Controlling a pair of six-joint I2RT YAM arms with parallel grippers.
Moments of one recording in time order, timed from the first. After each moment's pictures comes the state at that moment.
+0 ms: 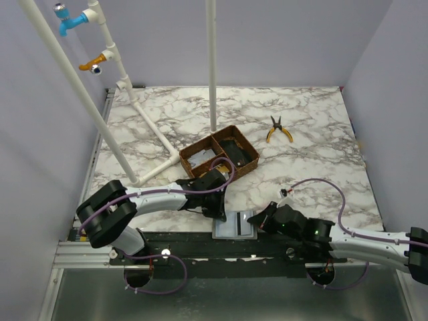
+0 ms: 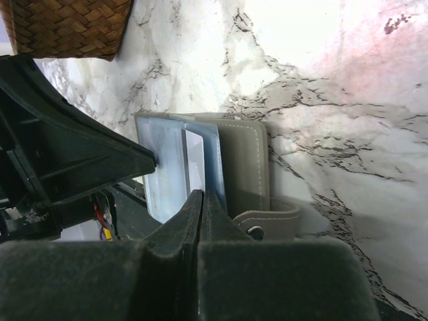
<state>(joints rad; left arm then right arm) -0.96 1.49 0.70 -0.24 0.25 -0.84 1.14 0.69 0.06 0.02 0.28 1.36</state>
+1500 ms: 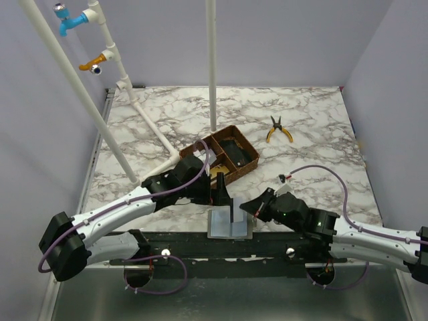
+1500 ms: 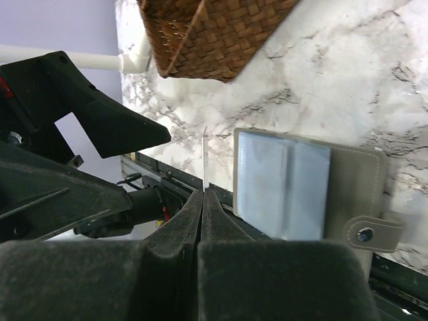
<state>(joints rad) -0.88 1.13 0.75 -0.38 0.26 -0.77 1.14 0.70 0.31 -0.08 0.31 1.31</state>
